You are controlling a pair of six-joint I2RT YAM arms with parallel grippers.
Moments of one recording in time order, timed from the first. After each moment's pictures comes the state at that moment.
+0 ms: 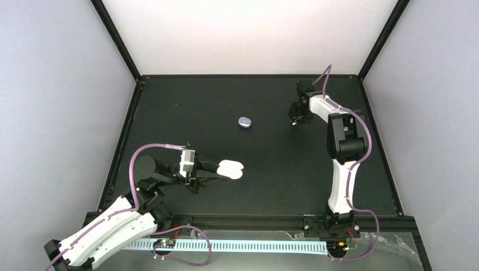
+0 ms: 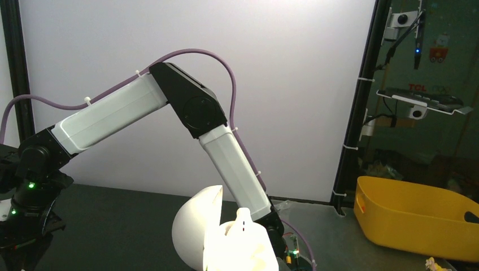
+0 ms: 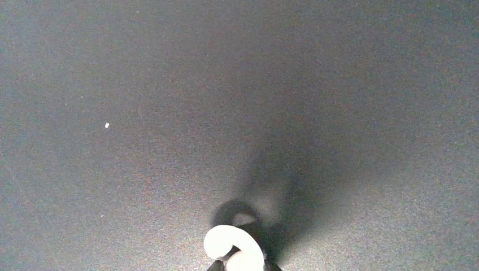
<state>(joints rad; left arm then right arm) -0.79 0.51 0.51 0.26 0.73 -0.29 0.17 2.13 1.56 -0.63 -0.01 0.58</state>
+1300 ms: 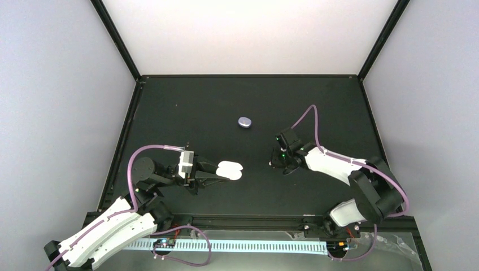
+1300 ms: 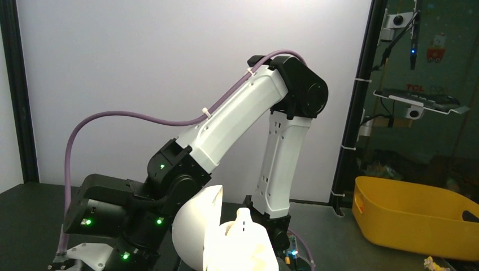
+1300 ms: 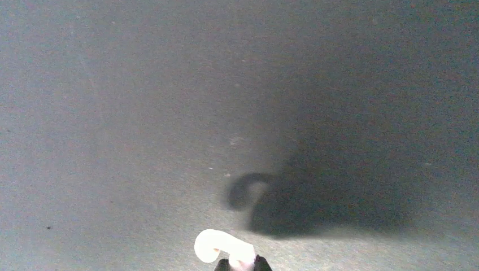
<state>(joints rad) -0.79 0.50 0.51 0.26 0.73 -0.29 0.61 1.44 0.71 -0.37 -0.04 0.79</state>
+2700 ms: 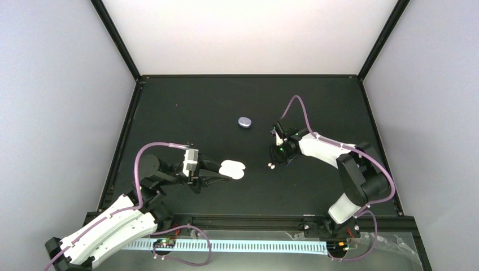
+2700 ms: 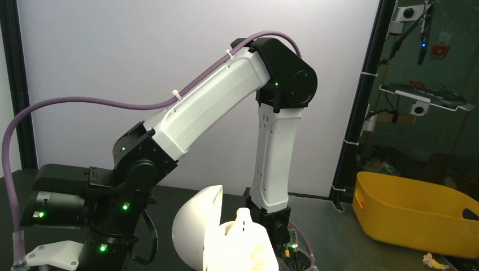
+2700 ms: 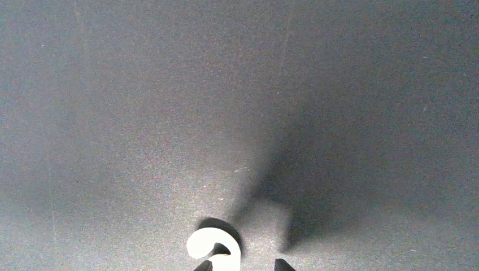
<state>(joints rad) -0.79 0.54 0.51 0.26 0.73 -0.29 0.55 1.62 0.91 -0.52 -0.13 0.40</state>
